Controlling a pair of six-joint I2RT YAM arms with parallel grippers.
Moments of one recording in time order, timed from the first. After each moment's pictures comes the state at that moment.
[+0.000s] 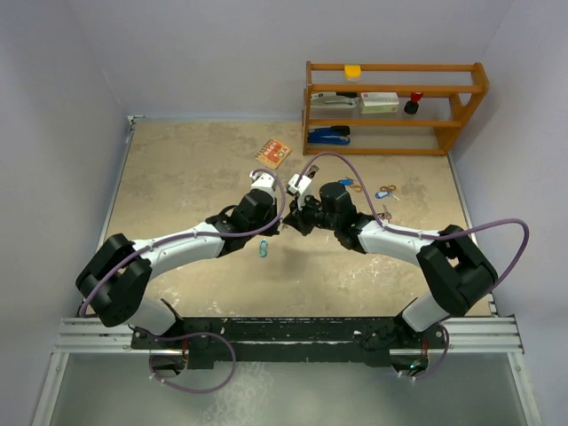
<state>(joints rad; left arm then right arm) -0.79 1.48 0.84 -0.02 -0.21 -0.54 0.67 1.55 0.77 0.32 -0.35 -0.06</state>
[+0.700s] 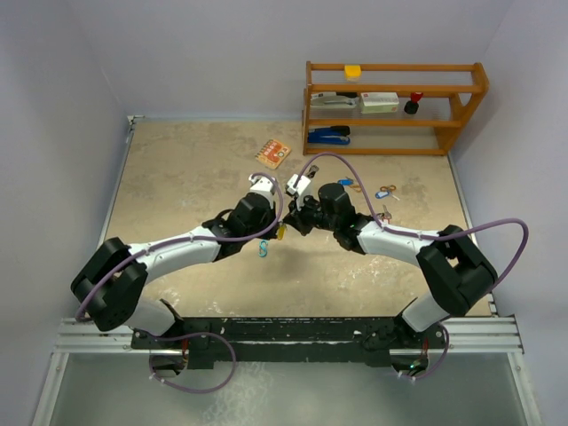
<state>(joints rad) -0.79 1.45 0.79 0.02 -0.17 -0.51 0.68 1.55 0.77 0.33 -0.31 -0.07</state>
